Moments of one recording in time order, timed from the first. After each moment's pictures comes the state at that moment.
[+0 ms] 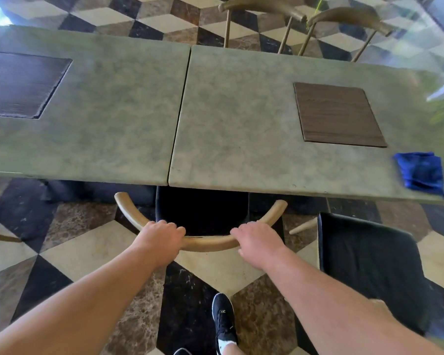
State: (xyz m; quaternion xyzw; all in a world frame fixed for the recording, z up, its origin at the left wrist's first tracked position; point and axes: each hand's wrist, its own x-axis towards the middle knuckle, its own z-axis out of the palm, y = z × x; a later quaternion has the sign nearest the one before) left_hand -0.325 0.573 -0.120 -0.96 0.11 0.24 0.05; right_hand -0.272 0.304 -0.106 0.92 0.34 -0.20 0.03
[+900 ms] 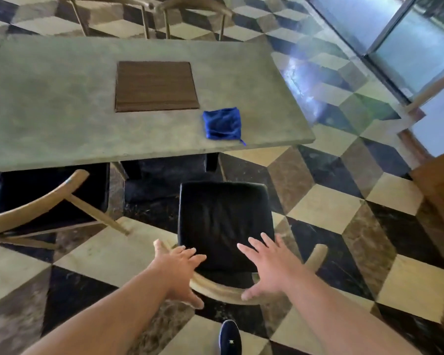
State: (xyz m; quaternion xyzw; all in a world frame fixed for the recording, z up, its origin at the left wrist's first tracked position) left_hand -0.403 -0.022 -0.111 -0.87 0.26 0.41 0.06; right_hand -0.413 -0.308 -0.097 0.92 0.18 -0.33 0.06
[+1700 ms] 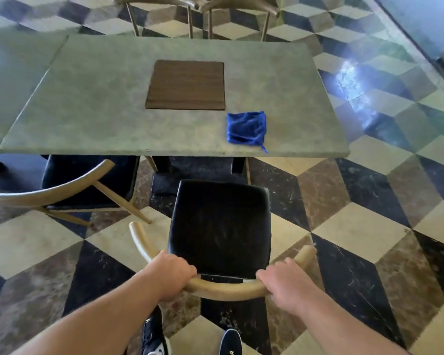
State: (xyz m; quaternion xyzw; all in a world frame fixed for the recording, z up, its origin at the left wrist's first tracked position) left_hand -0.409 -0.034 -0.102 -0.90 0.25 0.36 0.07; right_hand -0.397 -0.345 -0.105 0.92 0.30 -0.26 0.05
